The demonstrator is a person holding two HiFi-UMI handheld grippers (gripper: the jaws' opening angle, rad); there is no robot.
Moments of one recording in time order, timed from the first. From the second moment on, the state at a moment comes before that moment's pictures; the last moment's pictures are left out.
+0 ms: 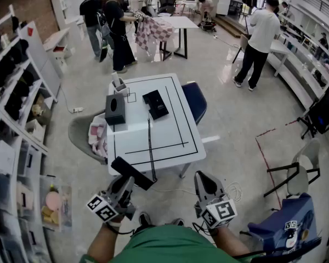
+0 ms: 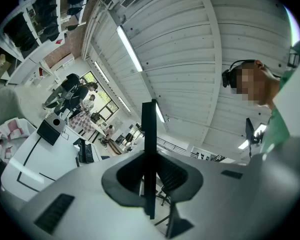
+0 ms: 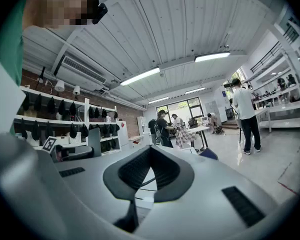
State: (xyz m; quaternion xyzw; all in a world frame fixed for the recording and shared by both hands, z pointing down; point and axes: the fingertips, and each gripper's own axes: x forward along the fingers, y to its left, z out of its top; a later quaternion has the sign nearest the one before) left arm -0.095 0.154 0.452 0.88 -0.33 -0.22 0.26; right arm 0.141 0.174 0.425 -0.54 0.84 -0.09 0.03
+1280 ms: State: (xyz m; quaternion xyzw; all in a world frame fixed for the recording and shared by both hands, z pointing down) left arm -0.223 0.119 0.469 0.89 -0.26 -0.24 0.29; right arm 0.018 0.167 0.417 -0.60 0.79 -0.08 0.01
